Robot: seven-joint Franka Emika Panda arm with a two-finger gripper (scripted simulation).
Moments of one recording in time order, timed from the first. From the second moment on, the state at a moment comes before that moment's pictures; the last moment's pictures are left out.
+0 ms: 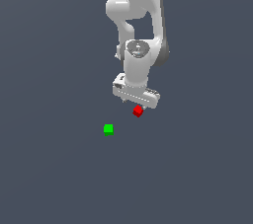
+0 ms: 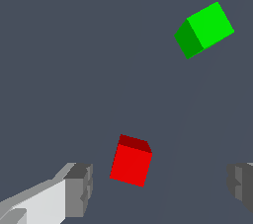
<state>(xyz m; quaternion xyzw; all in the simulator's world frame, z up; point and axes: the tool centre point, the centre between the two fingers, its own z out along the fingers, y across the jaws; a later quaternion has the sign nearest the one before) -0.048 0.036 0.117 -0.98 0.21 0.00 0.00</state>
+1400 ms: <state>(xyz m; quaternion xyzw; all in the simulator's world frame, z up) -0.070 0.063 0.070 -0.94 0.34 0.00 0.00</state>
